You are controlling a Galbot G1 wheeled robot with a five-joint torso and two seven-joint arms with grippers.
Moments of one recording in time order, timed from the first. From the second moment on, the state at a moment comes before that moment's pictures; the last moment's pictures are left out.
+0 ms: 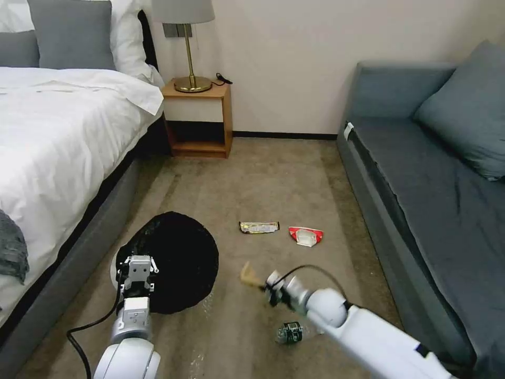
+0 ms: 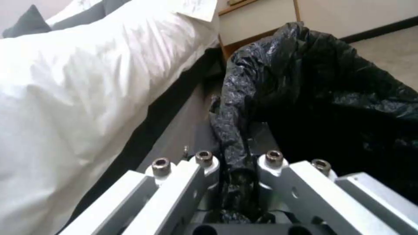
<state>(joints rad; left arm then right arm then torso) 1.57 -1.35 -0.51 -2.14 0.18 0.16 -0.33 -0.82 1.01 -0.24 1.51 0.25 -0.26 -0.17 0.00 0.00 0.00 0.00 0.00</state>
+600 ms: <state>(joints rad) 1.55 -1.40 -0.44 -2.09 0.17 0.14 -0.34 -0.90 1.13 -0.11 1.73 0.45 -0.12 -0.08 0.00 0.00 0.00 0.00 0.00</state>
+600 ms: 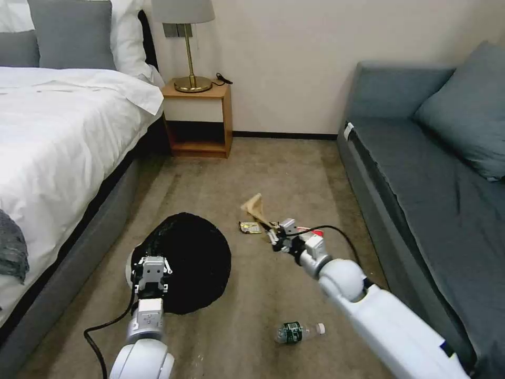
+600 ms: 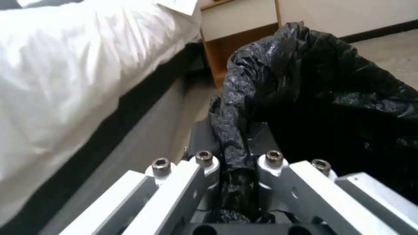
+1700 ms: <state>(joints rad) 1.56 -1.44 -0.32 -2.11 0.17 0.16 -0.35 -0.95 1.22 -0.20 1.62 0.33 -0.06 -0.01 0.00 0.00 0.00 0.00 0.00</state>
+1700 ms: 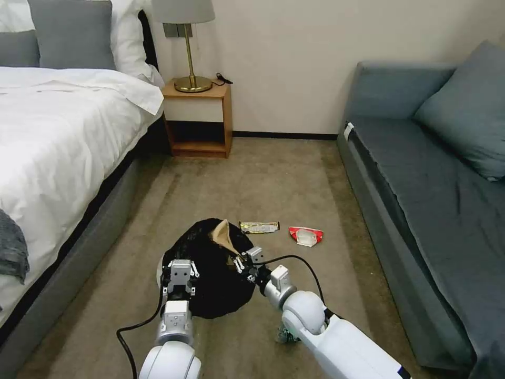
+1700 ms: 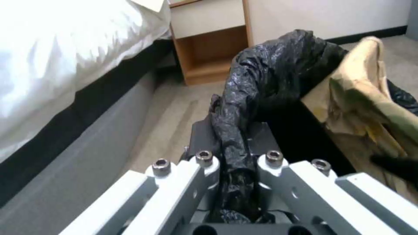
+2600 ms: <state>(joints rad) 1.42 -1.47 -0.38 -1.94 0.00 0.07 -0.31 -1.03 1.10 -0.14 1.78 0.30 -0.08 0.03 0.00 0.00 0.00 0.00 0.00</state>
